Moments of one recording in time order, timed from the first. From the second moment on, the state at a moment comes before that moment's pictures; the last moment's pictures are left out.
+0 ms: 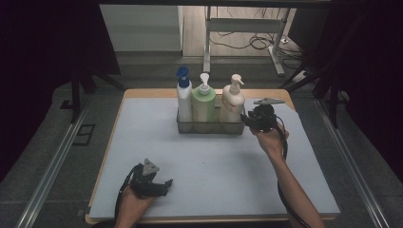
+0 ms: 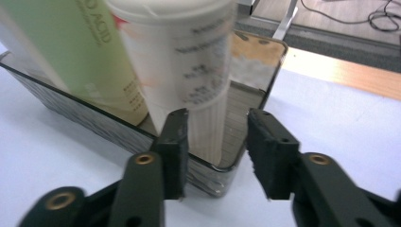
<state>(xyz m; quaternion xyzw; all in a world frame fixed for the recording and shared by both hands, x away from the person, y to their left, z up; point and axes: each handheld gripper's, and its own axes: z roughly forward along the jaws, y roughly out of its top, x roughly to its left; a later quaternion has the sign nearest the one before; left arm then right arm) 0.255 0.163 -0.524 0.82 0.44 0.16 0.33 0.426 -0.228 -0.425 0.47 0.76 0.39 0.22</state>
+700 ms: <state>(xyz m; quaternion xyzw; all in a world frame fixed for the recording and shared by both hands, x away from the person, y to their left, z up) 0.255 0.163 -0.524 0.82 0.44 0.16 0.33 0.469 -0.228 -0.431 0.49 0.76 0.36 0.24</state>
